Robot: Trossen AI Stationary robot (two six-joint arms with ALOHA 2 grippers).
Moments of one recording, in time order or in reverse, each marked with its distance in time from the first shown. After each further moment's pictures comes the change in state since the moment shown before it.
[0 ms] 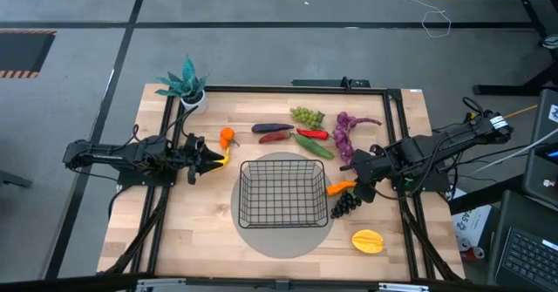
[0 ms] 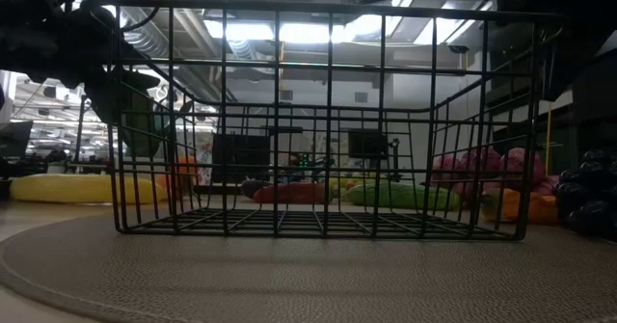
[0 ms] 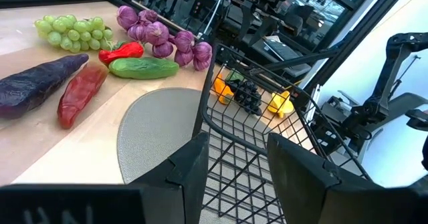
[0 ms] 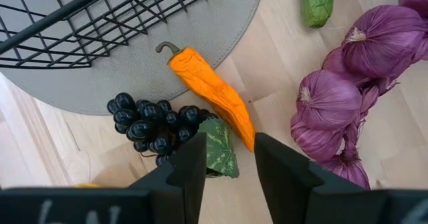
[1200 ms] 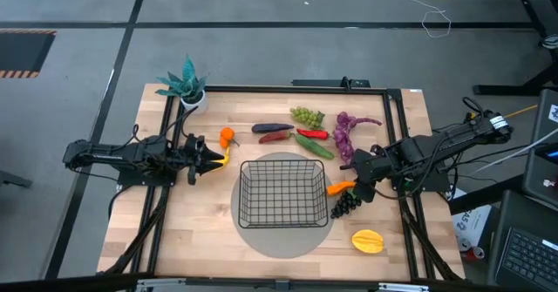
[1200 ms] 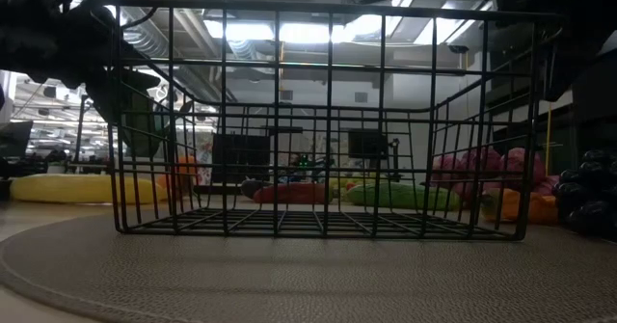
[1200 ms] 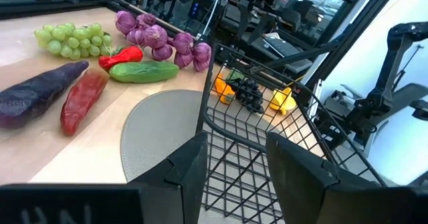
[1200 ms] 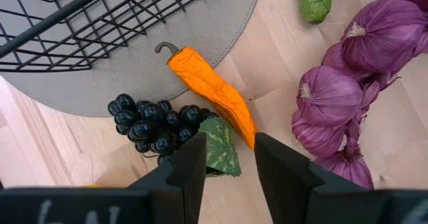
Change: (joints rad) left arm 0.000 0.000 0.000 0.000 0.000 0.060; right arm 0.000 0.000 0.000 -0.003 -0.003 0.027
